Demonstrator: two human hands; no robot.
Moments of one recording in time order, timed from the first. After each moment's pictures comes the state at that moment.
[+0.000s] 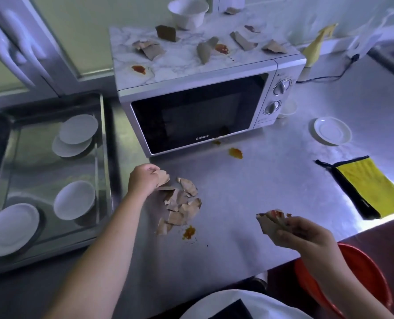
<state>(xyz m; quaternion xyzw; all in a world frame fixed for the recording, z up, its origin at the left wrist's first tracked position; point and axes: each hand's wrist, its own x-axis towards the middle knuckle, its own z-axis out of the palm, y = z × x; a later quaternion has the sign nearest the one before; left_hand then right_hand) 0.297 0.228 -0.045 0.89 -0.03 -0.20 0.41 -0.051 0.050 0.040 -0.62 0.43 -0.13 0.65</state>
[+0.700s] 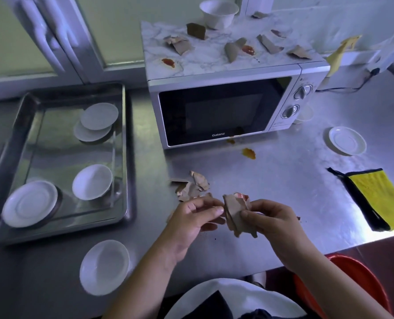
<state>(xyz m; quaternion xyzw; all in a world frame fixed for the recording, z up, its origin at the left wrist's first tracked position) 0.137 0.260 0.027 0.60 -0.08 -0.45 0.66 0.019 0.096 0.057 -0.62 0.31 -0.05 0.72</state>
